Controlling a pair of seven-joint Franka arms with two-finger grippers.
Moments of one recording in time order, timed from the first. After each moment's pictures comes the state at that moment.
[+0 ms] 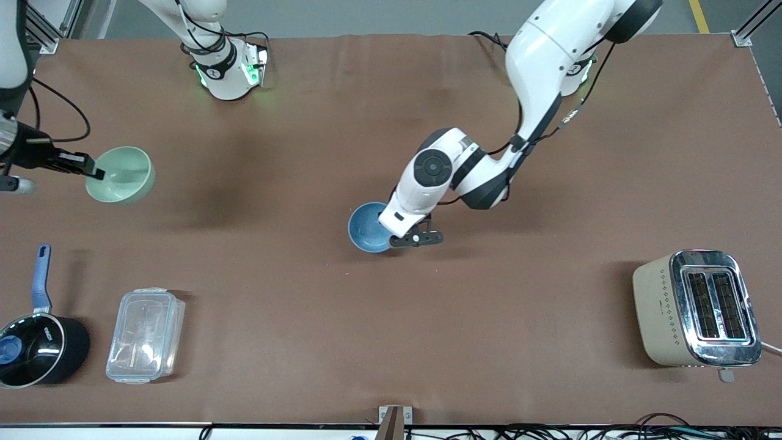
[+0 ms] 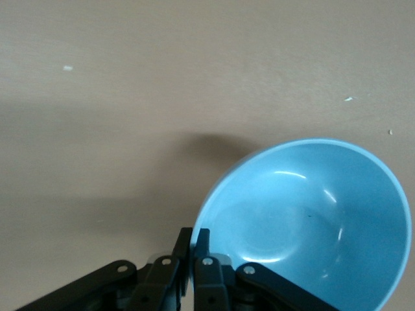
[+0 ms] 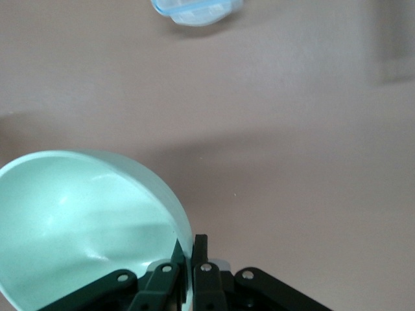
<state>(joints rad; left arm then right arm) -0.54 0.76 -0.29 -1.51 0.06 2.36 -0.88 -0.36 -0.08 0.07 -2.00 0.17 1.79 -0.24</state>
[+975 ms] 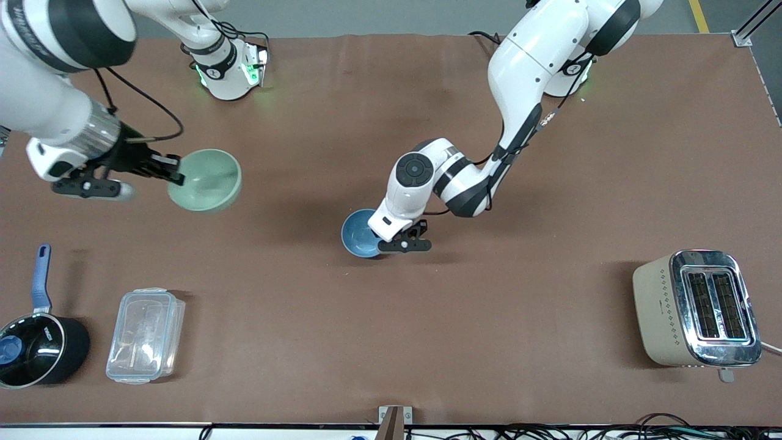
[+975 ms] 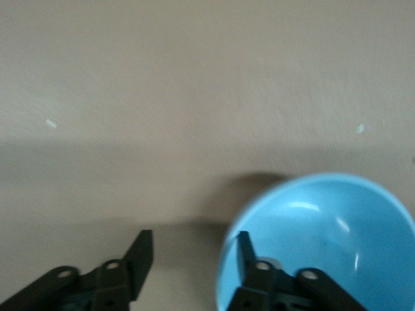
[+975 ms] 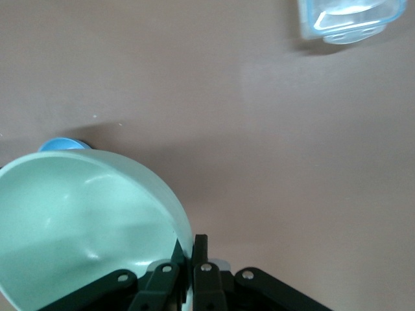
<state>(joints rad) -0.58 0.81 -0.23 -1.44 0.18 2.37 -0.89 0.10 -0.01 0.08 -1.82 0.17 1.78 0.29</state>
